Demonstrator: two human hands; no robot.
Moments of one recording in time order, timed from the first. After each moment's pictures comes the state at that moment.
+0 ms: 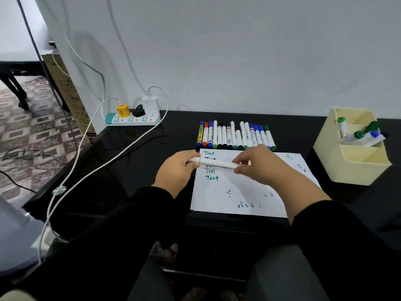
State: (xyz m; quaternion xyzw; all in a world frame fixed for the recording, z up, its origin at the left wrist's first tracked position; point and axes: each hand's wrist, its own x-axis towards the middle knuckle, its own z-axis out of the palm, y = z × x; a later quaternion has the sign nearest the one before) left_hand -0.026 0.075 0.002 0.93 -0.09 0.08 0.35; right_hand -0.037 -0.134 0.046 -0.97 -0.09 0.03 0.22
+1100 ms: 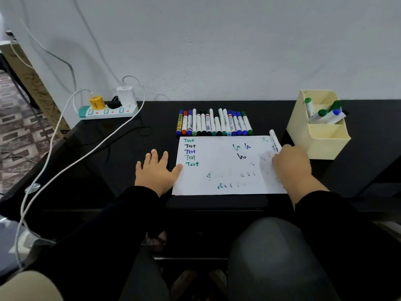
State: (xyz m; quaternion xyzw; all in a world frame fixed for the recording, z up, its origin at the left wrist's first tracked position) left_hand -0.032 0.073 -0.034 1.00 0.02 -0.05 0.08; right_hand -0.050 -0.233 -0.013 -0.96 0.25 -0.08 0.09
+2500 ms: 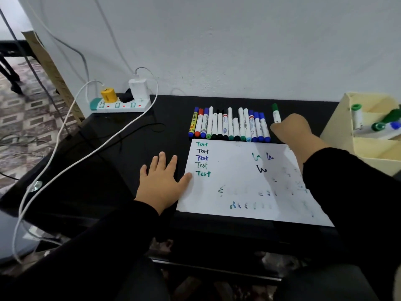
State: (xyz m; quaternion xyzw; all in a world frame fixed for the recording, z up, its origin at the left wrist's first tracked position) left_hand -0.029 0.070 -0.031 0.99 0.04 -0.06 0.08; right_hand 0.066 -0.207 0.039 -0.94 0.25 -0.01 0.23
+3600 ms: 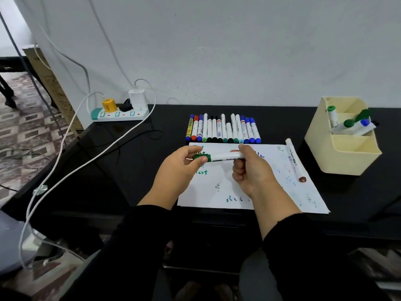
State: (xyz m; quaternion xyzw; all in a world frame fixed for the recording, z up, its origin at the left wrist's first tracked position) left_hand -0.058 0.036 0.022 0.88 -0.02 0.04 0.47; right_hand -0.044 -0.125 0.007 -0.49 0.22 0.01 0.84
